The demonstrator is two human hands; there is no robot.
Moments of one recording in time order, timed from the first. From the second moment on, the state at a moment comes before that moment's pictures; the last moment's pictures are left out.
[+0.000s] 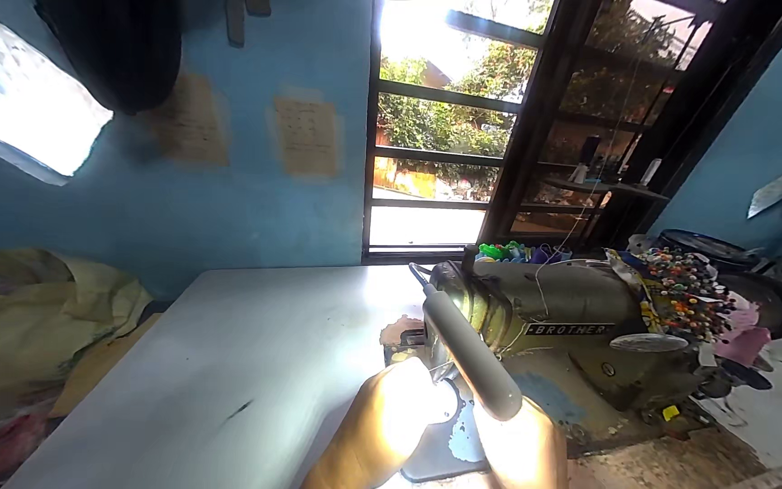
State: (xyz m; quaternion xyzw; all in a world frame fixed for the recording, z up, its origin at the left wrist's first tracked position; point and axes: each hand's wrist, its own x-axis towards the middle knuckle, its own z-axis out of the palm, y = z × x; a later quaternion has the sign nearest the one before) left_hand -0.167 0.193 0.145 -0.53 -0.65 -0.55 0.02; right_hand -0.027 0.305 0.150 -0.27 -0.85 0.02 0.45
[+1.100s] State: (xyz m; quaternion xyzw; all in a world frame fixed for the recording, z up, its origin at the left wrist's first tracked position) left_hand -0.167 0.193 0.149 -0.53 -0.66 -0.53 0.02; right_hand -0.021 0.303 0.172 -0.28 -0.88 0.02 0.39
